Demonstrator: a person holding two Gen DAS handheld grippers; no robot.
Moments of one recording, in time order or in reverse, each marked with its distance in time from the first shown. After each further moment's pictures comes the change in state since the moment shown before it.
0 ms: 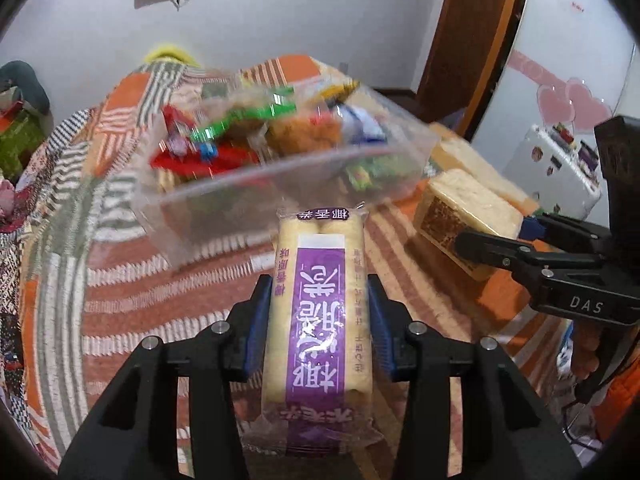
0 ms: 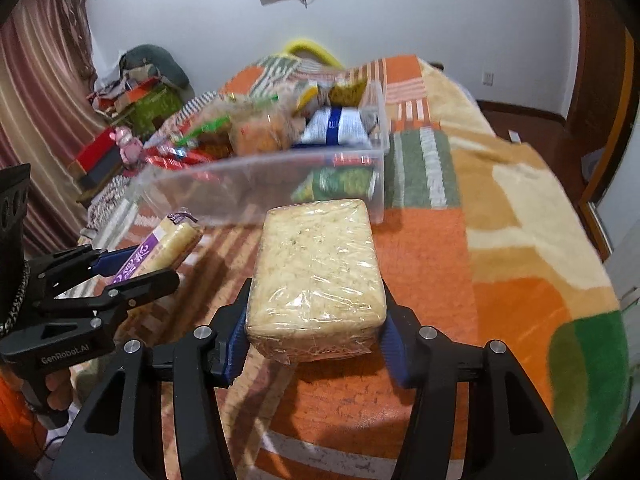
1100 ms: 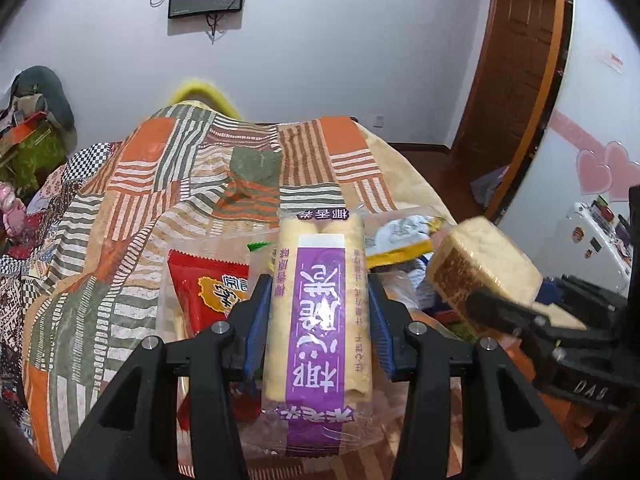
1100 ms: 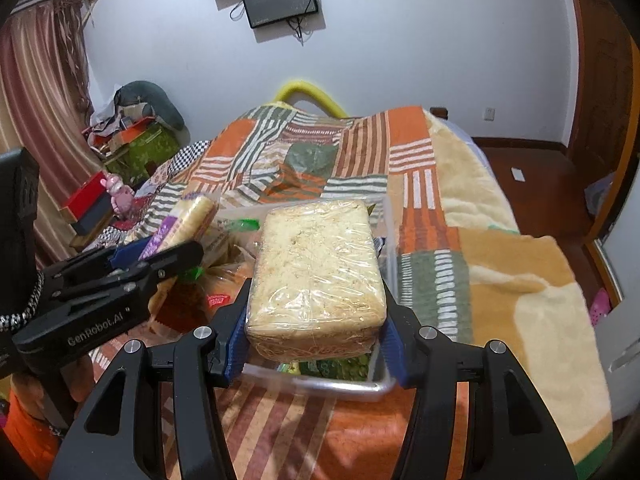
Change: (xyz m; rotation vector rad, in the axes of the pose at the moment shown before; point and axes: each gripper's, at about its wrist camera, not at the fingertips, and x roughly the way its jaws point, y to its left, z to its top) left arm 0.062 0.046 0.119 -0.089 -0.152 0.084; right arm 0.057 0.001 0.084 -0.003 -0.087 -0.007
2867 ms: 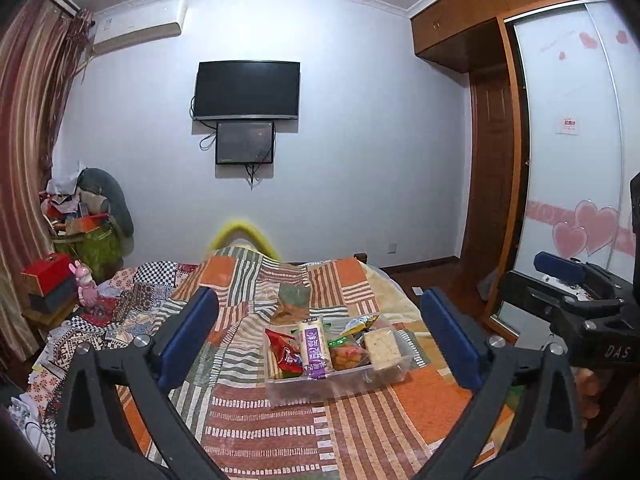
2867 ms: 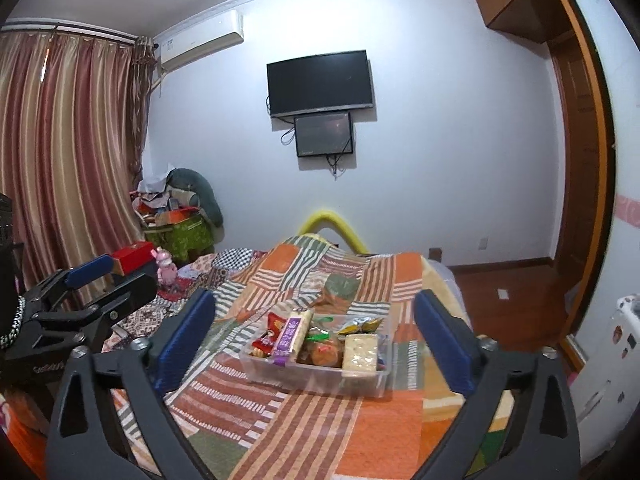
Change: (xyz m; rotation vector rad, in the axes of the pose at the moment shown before) left arm -0.317 -0.054 -0.052 0.050 -0.507 0.111; right arm -0.244 0.080 -0.021 -0.140 -0.482 -0.007
